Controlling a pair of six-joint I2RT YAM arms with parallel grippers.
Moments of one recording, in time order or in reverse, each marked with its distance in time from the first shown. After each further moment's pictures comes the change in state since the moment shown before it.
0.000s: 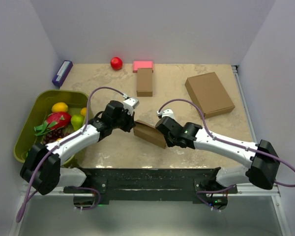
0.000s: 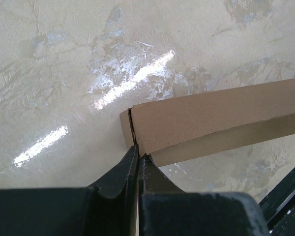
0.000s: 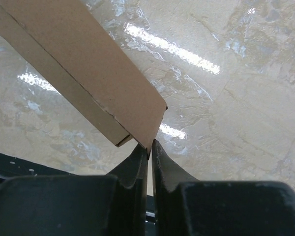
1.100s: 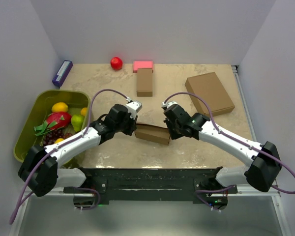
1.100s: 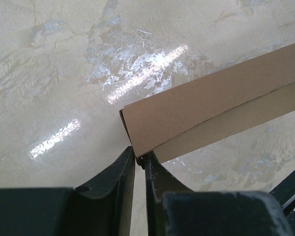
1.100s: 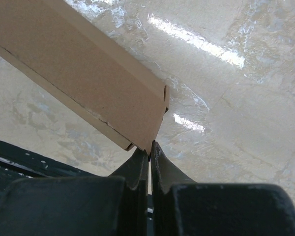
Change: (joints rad) left arm -0.094 -0.028 0.000 -0.053 -0.124 -0.006; right arm -0.180 -0.002 0.062 -0.023 -0.211 -0.116
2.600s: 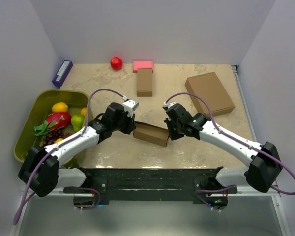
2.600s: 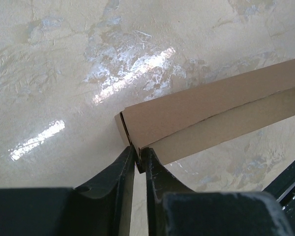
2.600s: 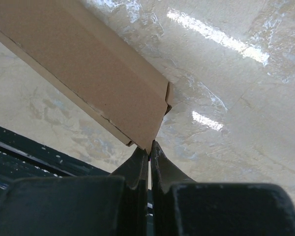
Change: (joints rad) left arm 0.064 0.002 -0.020 0.032 0.086 -0.031; right arm -0.030 -0.004 -0.034 0.043 -0.092 0.012
